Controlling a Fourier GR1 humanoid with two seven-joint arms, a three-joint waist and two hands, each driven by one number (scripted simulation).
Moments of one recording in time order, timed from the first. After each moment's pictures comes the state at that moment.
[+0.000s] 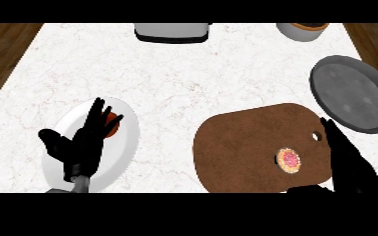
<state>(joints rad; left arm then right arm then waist) 0.01 0.24 -0.24 -1.47 0.41 0.35 0.03 0.20 -0.35 0.26 -2.02 0.83 0.02 0.83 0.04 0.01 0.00</state>
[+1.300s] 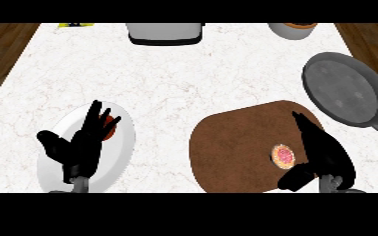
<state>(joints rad) 0.03 0.20 -0.18 -1.45 0.37 0.32 0.04 0.00 -0.28 0.23 -1.81 0.72 0.35 0.88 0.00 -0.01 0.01</state>
